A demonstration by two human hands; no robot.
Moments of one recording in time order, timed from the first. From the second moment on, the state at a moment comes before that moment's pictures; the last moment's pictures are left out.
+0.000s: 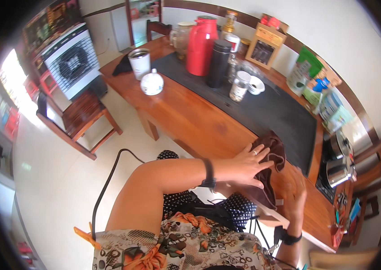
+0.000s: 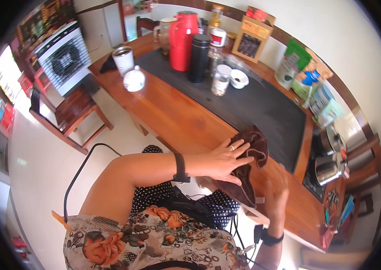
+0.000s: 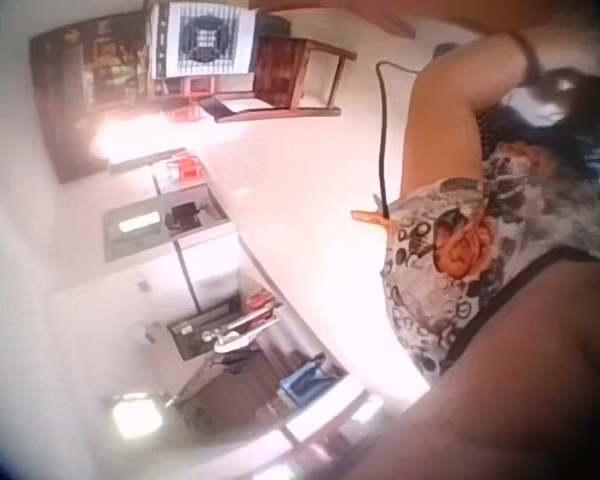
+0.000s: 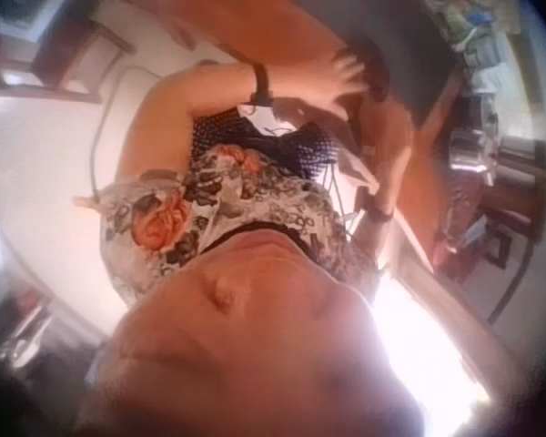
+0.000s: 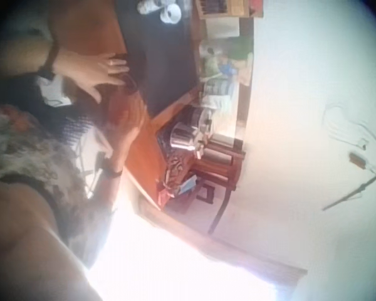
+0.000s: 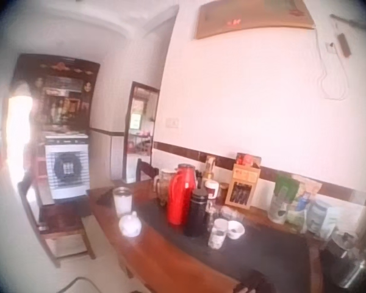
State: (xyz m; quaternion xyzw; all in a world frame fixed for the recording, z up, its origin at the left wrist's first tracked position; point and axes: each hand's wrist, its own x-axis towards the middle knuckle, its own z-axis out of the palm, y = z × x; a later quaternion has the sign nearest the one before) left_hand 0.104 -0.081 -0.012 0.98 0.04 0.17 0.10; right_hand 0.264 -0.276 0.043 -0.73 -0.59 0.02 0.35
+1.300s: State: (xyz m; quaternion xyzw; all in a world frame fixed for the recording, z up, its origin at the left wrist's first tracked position) left_hand 0.186 0.007 0.025 0.98 0.10 -0.14 0.09; right_hand 0.288 -0.314 -0.003 -0.84 -0.48 -0.10 0.22
